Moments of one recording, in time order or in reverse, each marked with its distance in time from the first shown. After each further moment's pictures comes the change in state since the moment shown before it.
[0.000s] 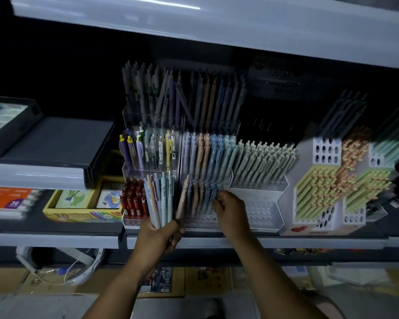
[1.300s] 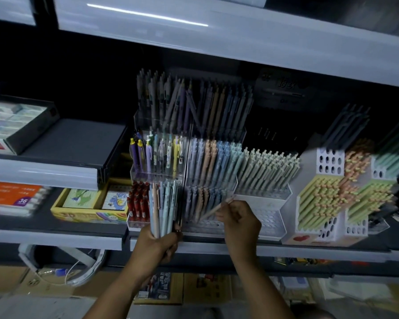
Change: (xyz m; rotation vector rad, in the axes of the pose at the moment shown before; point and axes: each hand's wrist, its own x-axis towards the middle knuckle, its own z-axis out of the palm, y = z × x) left_hand -0.007 -0.006 -0.019 -0.102 -0.065 -0.028; right_hand -0.036 -0.026 -0.006 0.365 0.337 0.055
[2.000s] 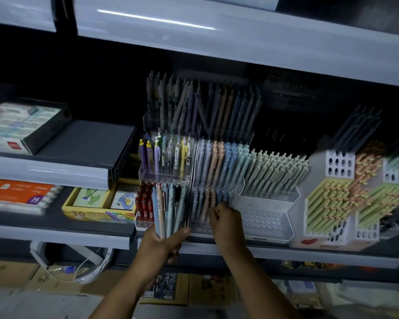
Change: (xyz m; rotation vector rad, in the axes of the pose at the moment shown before) left_hand -0.006 0.007 -0.002 0.025 0.034 0.009; right_hand 0.006 0.008 0.039 -0.446 -0.267 -0.115
